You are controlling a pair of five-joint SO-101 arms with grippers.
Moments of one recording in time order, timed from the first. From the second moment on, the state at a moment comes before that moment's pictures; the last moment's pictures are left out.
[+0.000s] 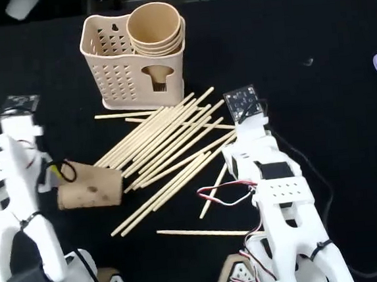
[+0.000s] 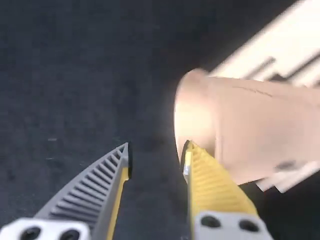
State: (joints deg) left arm -27.7 -23.5 31.8 79.8 -31.5; right arm -1.8 -41.5 71.3 32.1 14.4
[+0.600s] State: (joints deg) left arm 7.8 -30.5 25.5 90.9 -18.3; right arm -1.8 -41.5 71.3 32.1 14.4
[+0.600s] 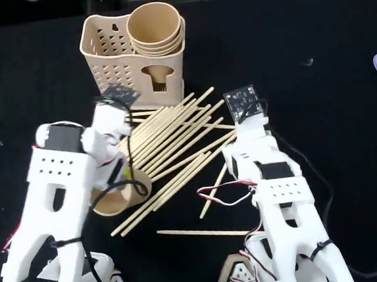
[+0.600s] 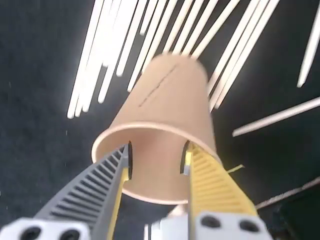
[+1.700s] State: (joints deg) left arm -0.5 -30.5 32.3 82.4 -18.7; right arm -1.8 -41.5 71.3 32.1 14.4
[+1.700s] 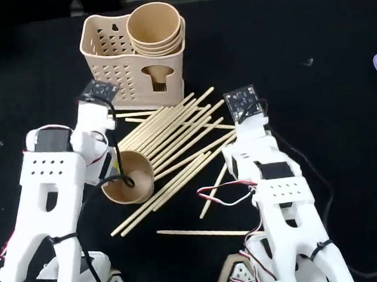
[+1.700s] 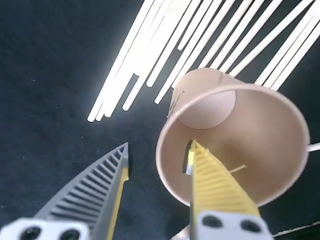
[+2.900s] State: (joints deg) left arm 6.9 -26.8 -23.3 72.6 5.0; right arm -1.8 -41.5 71.5 32.1 14.4
